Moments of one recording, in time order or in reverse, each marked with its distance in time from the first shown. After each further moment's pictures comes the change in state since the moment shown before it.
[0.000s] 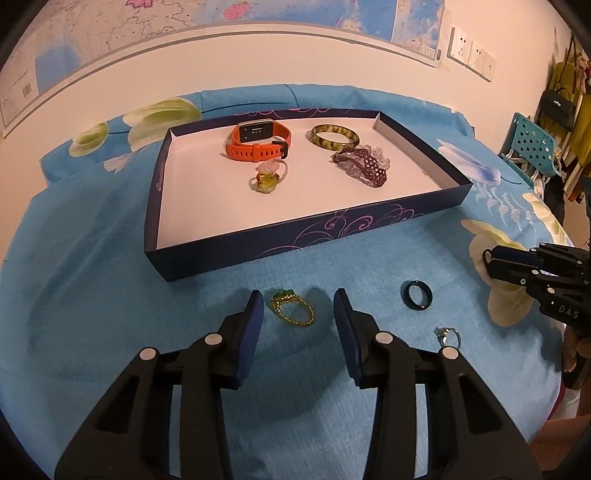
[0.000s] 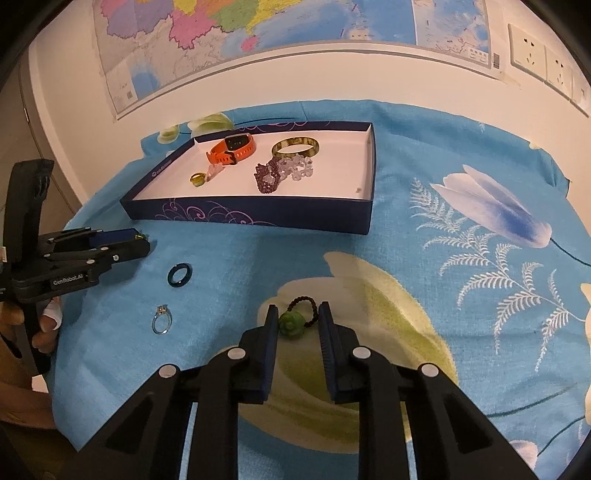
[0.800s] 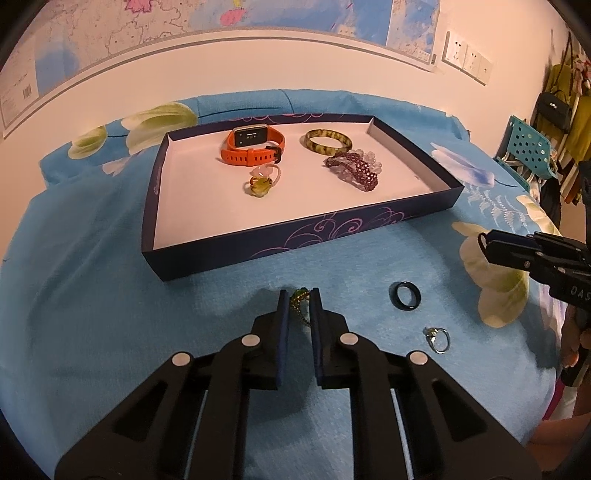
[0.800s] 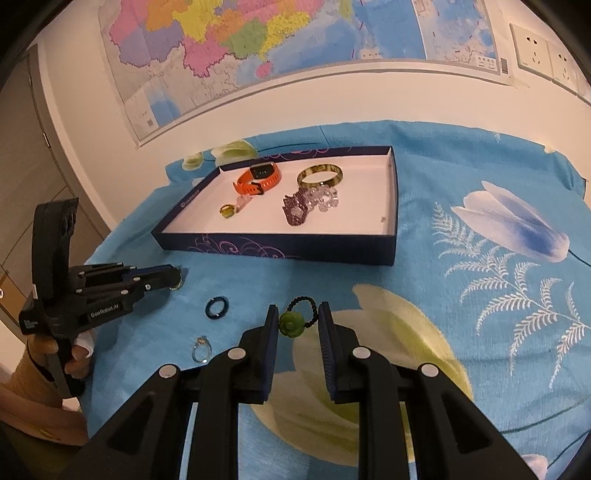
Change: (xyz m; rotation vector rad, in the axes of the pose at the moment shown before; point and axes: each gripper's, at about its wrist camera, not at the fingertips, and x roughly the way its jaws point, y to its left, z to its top) left arm -0.008 -0.004 -0.002 -0.001 -0.021 -0.019; right arm -0.011 0.001 0.015 0.034 -0.073 0.121
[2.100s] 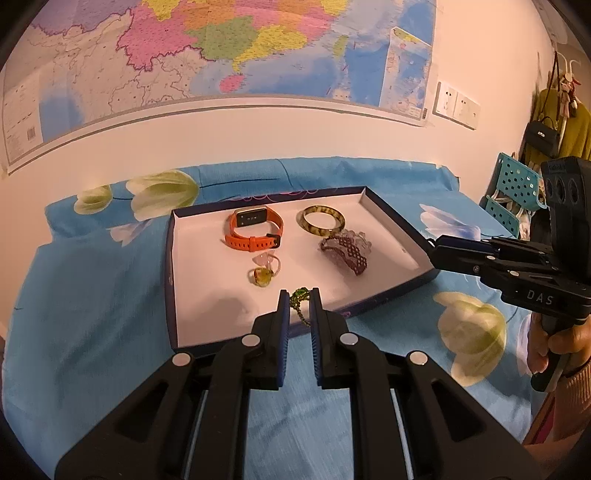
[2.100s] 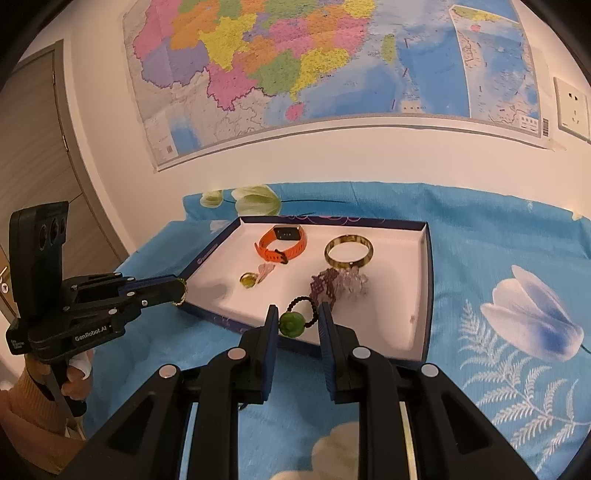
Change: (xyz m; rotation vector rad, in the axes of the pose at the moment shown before) left arm -0.032 0.004 0.049 0.000 -0.165 -0.022; right arm 0.013 0.019 0.070 -0.082 -0.104 0.045
